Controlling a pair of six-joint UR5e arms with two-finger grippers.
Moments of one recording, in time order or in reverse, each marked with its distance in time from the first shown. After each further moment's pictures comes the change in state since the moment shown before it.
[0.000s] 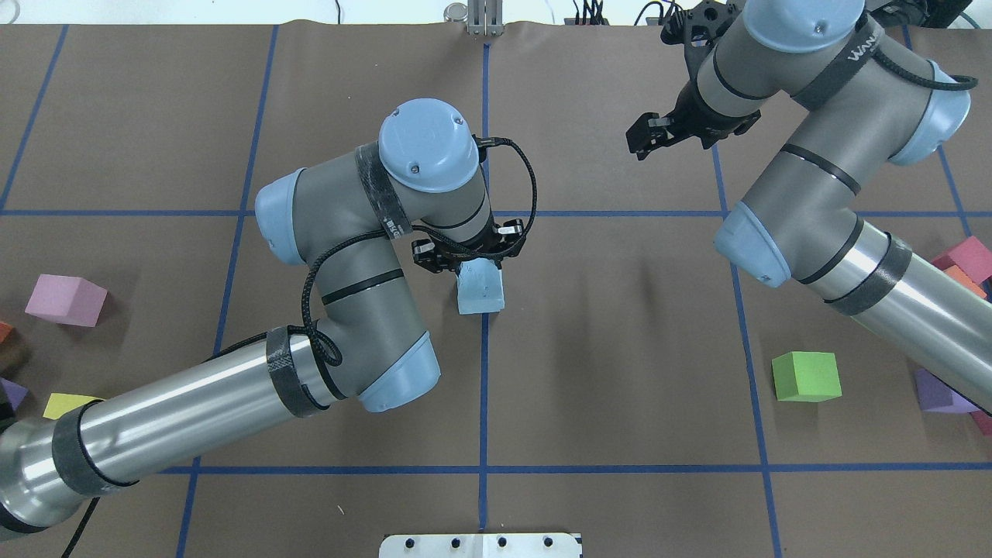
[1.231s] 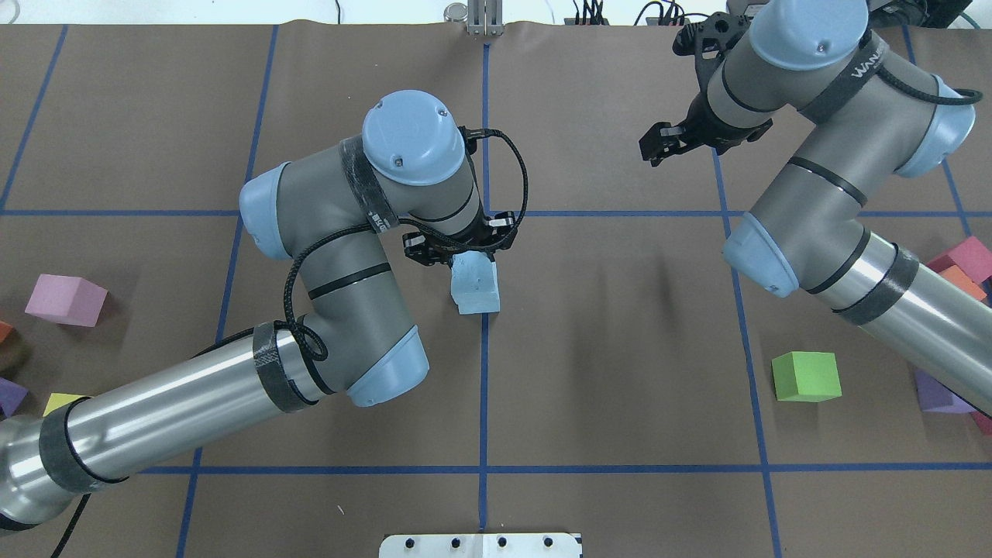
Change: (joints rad) left arm -0.016 0.004 -0.001 -0.009 0.000 0.001; right arm -0.005 -0.022 0.004 0.001 -0.033 0.001
